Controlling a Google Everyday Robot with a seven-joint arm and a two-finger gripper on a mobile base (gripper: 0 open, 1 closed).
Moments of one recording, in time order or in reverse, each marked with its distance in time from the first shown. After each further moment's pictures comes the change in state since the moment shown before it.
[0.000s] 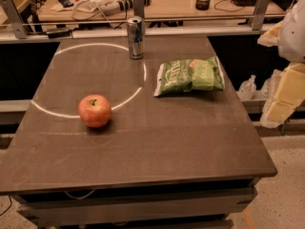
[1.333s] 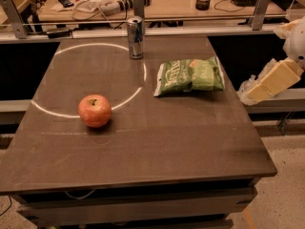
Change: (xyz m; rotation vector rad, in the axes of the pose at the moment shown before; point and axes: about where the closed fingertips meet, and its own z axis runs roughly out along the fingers) arm 0.007 -0.056 0.020 0.215 -0.272 0.266
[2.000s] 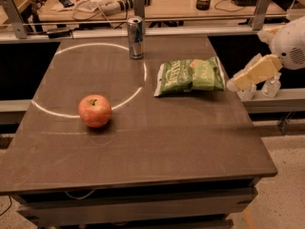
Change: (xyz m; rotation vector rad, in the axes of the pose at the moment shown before) arm -0.007 -0.034 0.052 -0.072 -0.218 0.110
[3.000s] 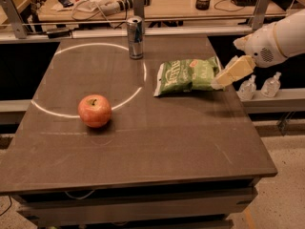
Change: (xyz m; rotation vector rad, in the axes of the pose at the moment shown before) arm 0.005 -0.018 0.071 -0.129 0.015 0.022
